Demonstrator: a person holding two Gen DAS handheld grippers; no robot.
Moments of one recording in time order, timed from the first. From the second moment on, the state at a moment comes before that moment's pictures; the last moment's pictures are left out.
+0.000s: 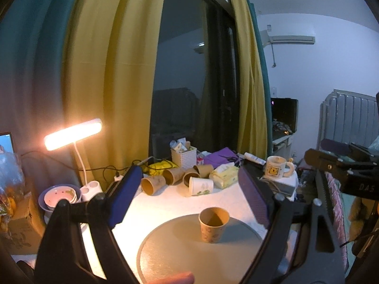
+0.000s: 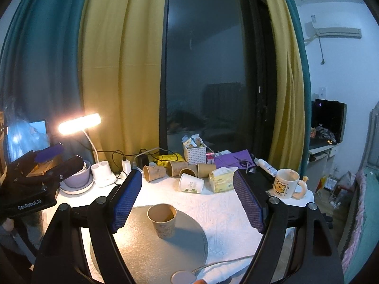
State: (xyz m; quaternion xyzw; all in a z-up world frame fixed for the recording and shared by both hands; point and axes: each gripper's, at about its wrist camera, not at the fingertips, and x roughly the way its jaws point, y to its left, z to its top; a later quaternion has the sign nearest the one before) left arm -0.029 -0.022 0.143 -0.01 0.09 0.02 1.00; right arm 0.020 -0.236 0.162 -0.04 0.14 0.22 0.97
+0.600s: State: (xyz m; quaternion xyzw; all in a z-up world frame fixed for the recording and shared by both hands) left arm -0.028 -0.027 0.140 -0.01 0.10 0.01 1.00; right arm 0.026 -0.239 0.159 -0.04 0.15 0.22 0.96
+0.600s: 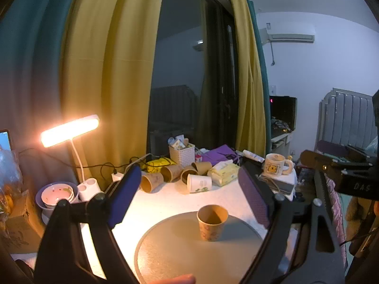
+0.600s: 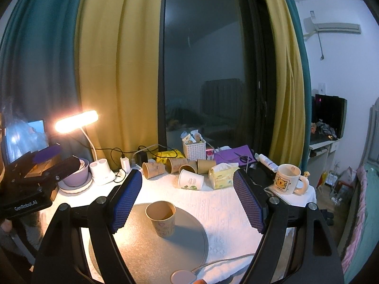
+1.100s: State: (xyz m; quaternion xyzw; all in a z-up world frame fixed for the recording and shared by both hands) left arm -0.029 -0.029 0.139 -0.01 0.10 0.01 1.00; right arm 0.028 -0.241 0.157 -0.04 0.15 0.22 0.96
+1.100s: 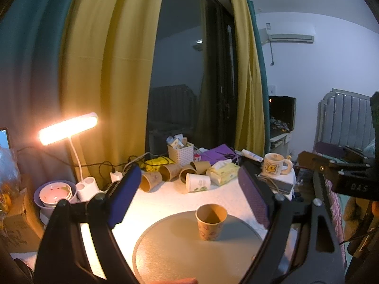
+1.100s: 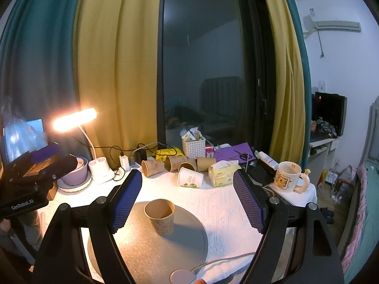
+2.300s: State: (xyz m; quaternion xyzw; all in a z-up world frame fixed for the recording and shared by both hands) left arm -0.030 -0.034 0.135 -0.01 0.10 0.01 0.99; right arm 0.028 -0.242 0.156 -0.04 0.15 0.22 0.96
